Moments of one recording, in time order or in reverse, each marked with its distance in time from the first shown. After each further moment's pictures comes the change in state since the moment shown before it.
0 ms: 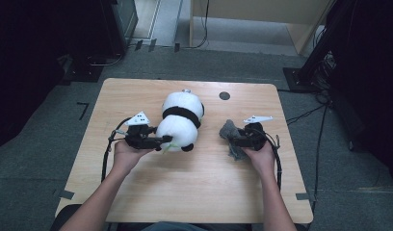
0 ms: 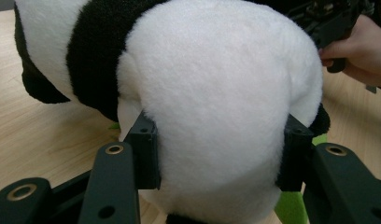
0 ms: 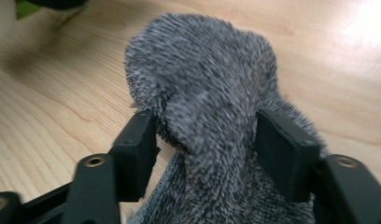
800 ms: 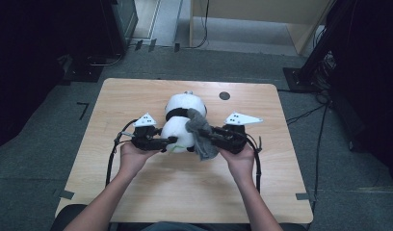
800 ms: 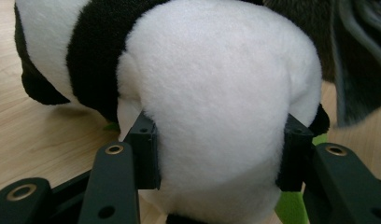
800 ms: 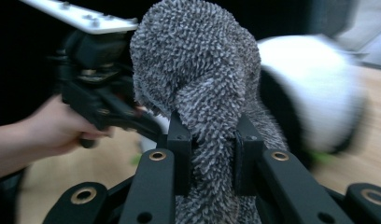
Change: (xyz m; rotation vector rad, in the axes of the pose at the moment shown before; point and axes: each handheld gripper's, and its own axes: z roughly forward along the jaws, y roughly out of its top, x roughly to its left) left arm -0.018 0.001 0.016 0.014 0.030 -0.024; right arm 0.125 0.048 -0.046 -0.332 0.336 -0.115
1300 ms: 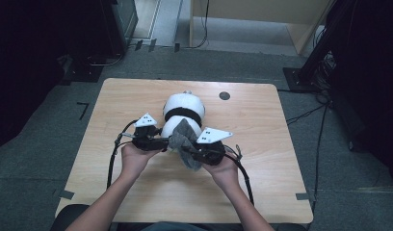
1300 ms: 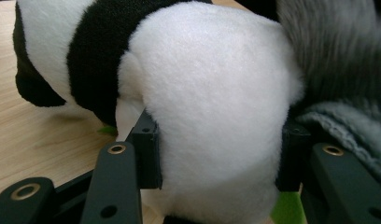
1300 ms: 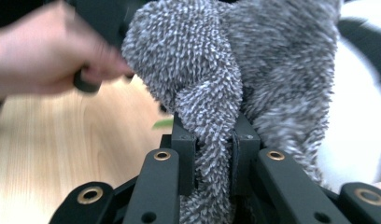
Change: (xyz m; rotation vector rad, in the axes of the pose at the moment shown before) left arm -0.002 0.002 -0.004 -0.026 0.043 -0.042; right arm 0.035 -0.032 0.045 0.133 0.002 -0.247
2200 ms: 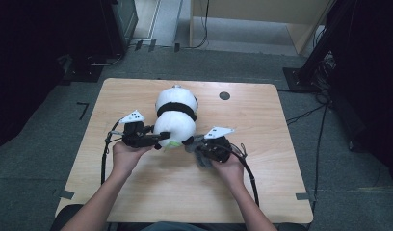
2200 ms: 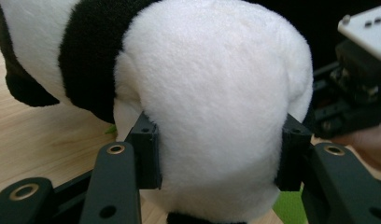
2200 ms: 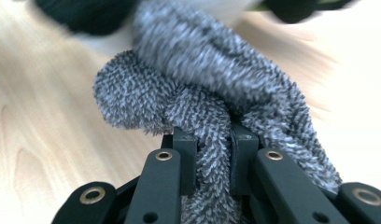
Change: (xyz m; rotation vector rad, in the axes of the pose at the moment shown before) left arm 0.019 0.000 -0.021 -0.030 -0.040 -0.034; right arm -0.048 -0.039 0.006 0.168 -0.152 0.141
